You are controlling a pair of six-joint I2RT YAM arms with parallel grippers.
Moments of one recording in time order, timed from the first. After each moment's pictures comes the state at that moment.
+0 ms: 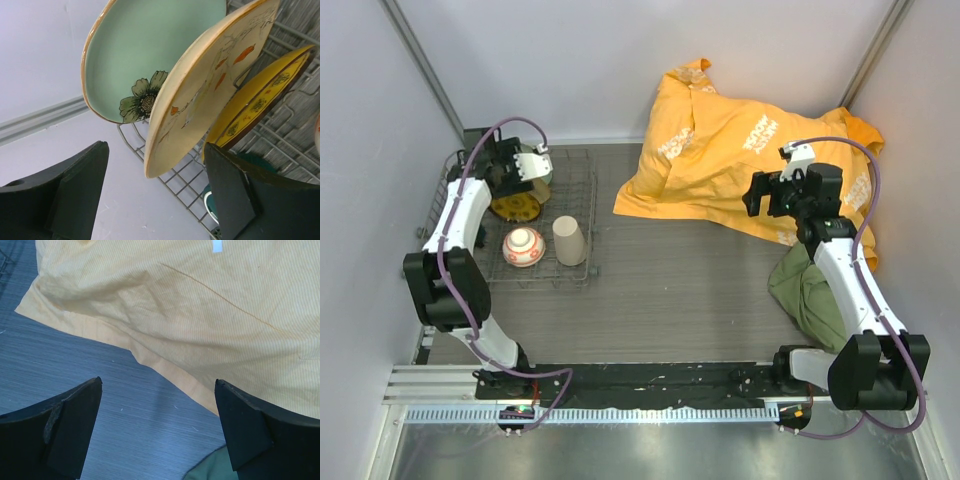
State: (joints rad) left arm 0.09 1.68 1.46 -0.52 0.12 1.40; right arm -0.02 1.19 0.97 -0.22 -0.27 -0.05
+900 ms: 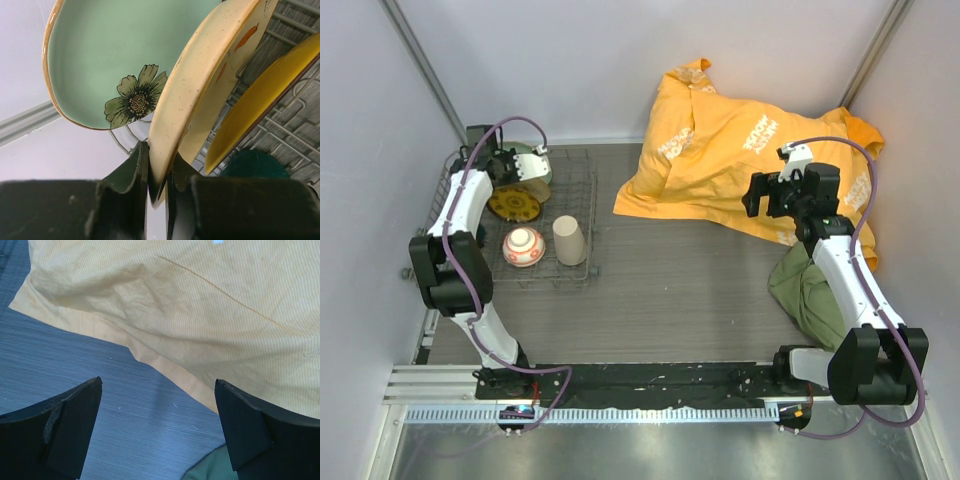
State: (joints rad) left arm 0.11 1.80 1.56 -0.56 0.07 1.44; right arm -0.02 1.22 0.97 -0.22 -0.27 -0.06
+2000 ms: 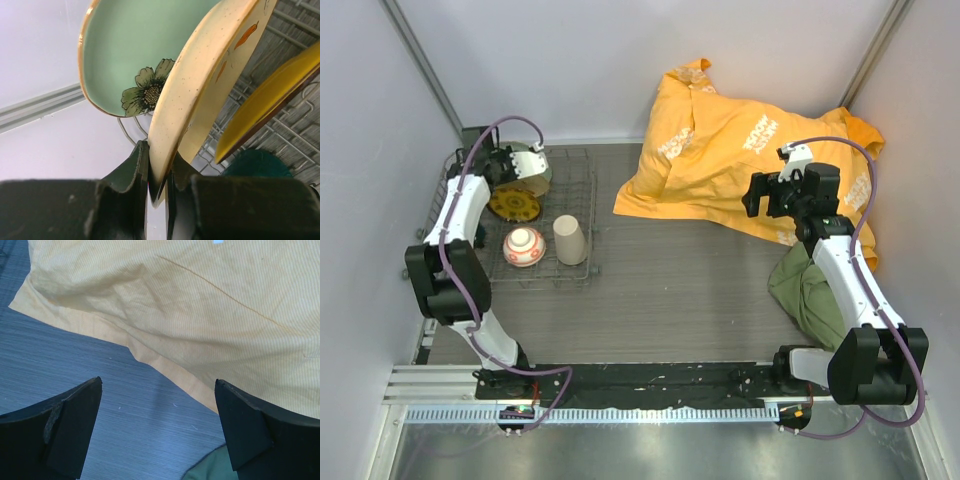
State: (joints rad) left arm 0.11 1.76 1.55 -0.53 0.07 1.39; right arm -0.02 1.22 0.97 -0.22 -0.27 -0.06
